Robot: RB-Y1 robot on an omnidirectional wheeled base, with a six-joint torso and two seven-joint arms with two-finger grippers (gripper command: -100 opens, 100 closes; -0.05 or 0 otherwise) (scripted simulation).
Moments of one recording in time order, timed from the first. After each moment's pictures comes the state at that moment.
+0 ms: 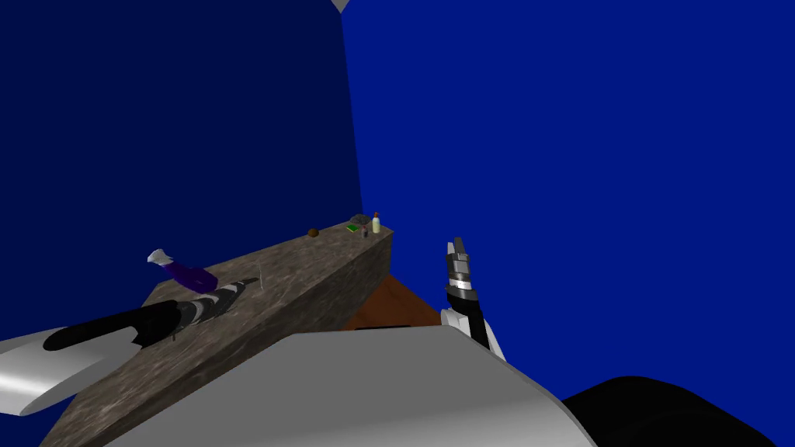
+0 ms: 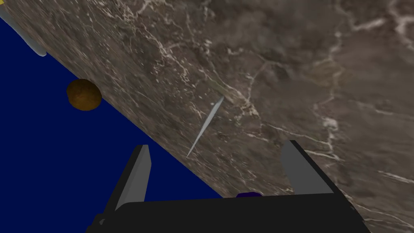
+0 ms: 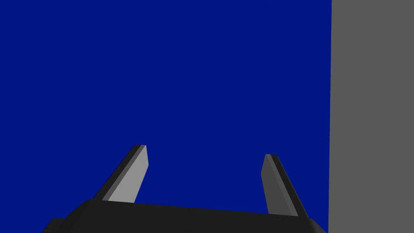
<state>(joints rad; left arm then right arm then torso) 0.46 1.54 -0.40 -1.44 0.99 -0.09 0.12 0.53 0.00 0.00 -2.23 0.01 -0.50 0.17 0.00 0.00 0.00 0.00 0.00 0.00</state>
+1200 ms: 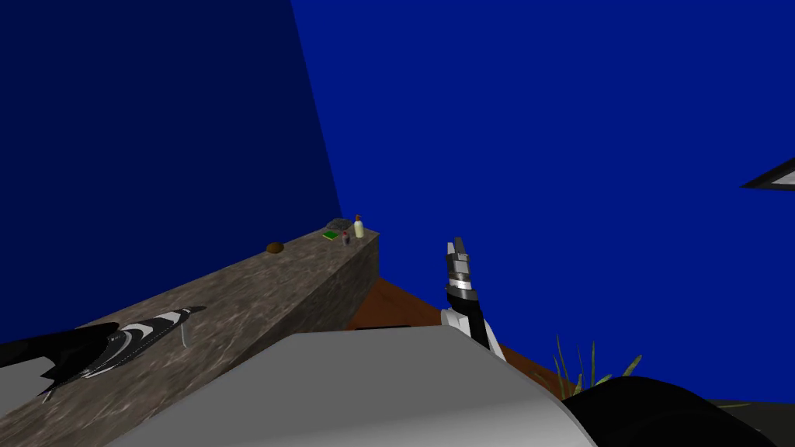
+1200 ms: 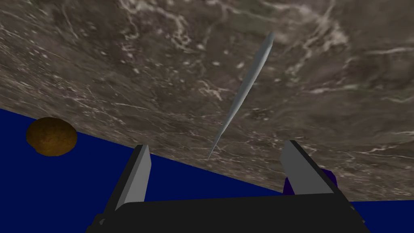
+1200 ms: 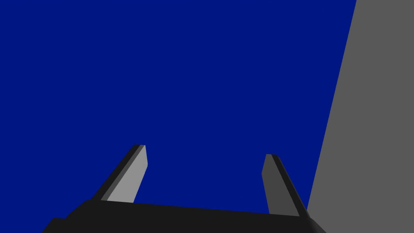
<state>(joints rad) 0.52 1.63 -0.49 -1.32 1.01 0.06 0.05 0.53 0.00 0.00 -2.23 0.01 -0.50 0.17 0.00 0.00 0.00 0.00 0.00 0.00</state>
